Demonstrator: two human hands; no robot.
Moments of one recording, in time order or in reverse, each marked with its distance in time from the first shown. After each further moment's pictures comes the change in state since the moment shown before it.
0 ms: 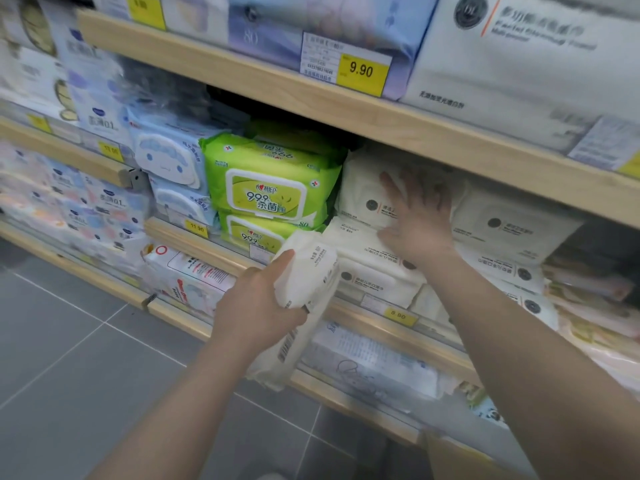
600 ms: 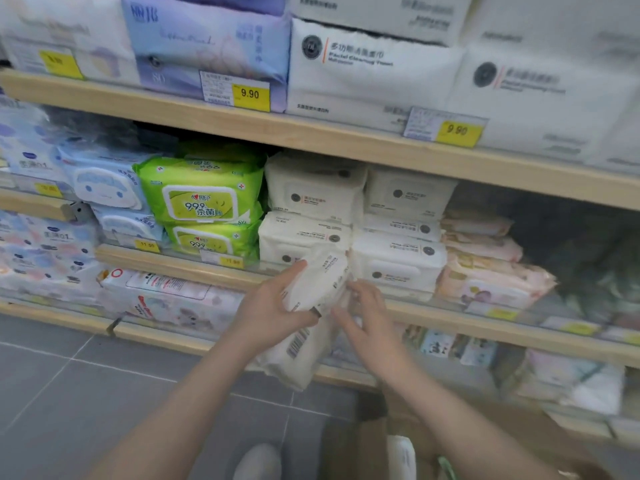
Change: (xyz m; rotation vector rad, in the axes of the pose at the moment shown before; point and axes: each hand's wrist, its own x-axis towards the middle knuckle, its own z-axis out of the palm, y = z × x) left_hand -0.058 0.059 0.027 -0.321 -0.241 0.220; right_hand -0.225 -0.046 -0.083 1.050 -0.186 0.387
